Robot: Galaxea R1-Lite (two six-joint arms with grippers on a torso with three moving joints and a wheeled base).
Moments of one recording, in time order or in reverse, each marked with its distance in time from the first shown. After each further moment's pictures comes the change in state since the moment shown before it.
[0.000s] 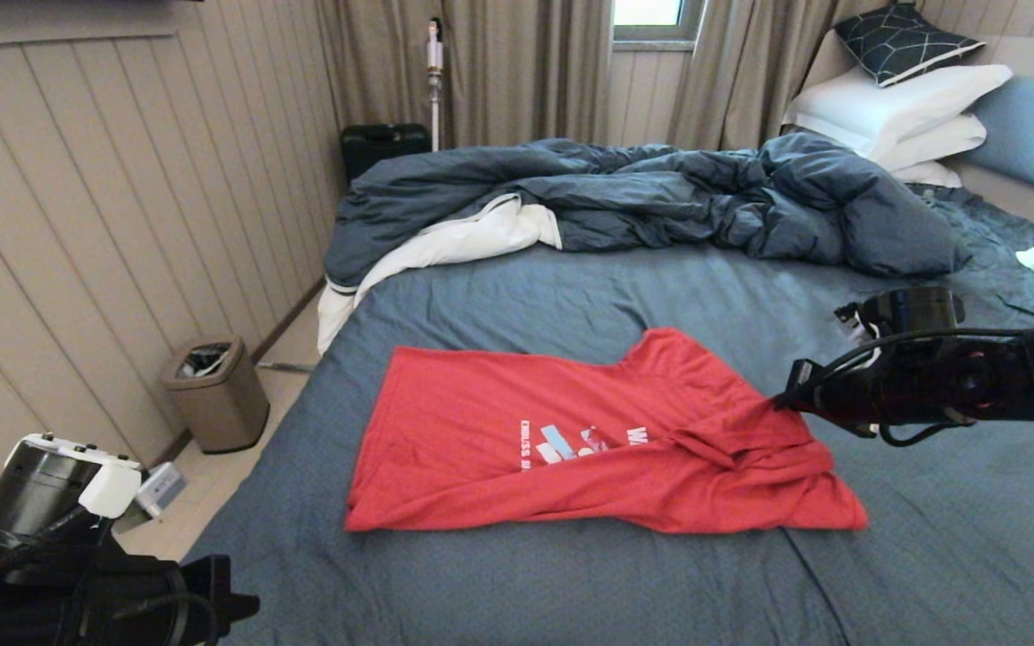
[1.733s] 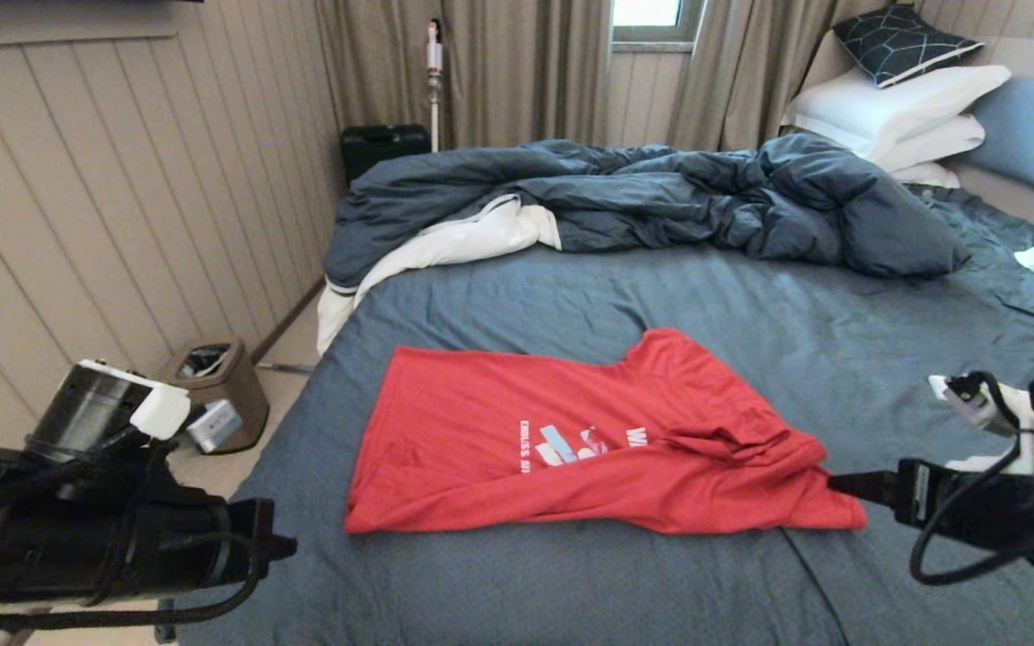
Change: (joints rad) left arm -0.061 0.079 -0.230 0.116 0.008 0.135; right arm -0.008 -0.550 0.587 -0.010 0.027 -0.164
